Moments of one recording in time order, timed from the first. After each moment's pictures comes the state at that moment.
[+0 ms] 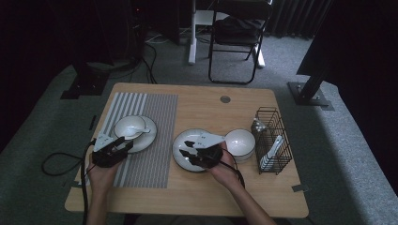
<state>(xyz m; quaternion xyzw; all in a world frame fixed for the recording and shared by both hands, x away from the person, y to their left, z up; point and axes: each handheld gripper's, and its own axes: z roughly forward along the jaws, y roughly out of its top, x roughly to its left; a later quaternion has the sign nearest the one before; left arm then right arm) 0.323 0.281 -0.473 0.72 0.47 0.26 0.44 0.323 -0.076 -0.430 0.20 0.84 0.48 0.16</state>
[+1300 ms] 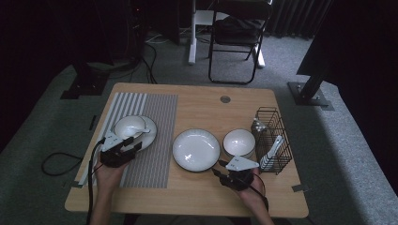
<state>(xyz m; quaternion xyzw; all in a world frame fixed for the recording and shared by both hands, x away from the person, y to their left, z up) 0.324 0.255 -0.469 0.74 0.43 0.24 0.45 0.276 -0.165 -0.485 0.30 0.83 0.44 0.19</state>
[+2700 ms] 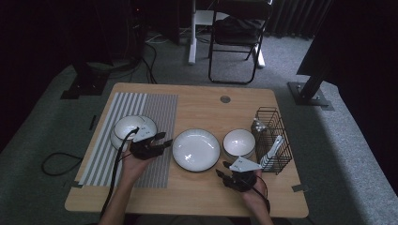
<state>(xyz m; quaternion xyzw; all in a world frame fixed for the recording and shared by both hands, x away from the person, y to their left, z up) 0.352 0.172 -0.447 0.79 0.32 0.17 0.48 0.276 -0.175 -0.500 0.33 0.82 0.42 0.19</state>
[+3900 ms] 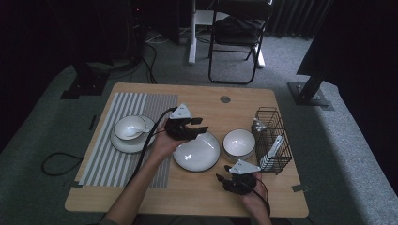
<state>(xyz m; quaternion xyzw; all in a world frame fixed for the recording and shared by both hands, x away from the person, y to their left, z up) 0.398 0.073 -0.400 0.82 0.22 0.12 0.51 0.273 -0.177 -0.513 0.34 0.83 0.40 0.18</state>
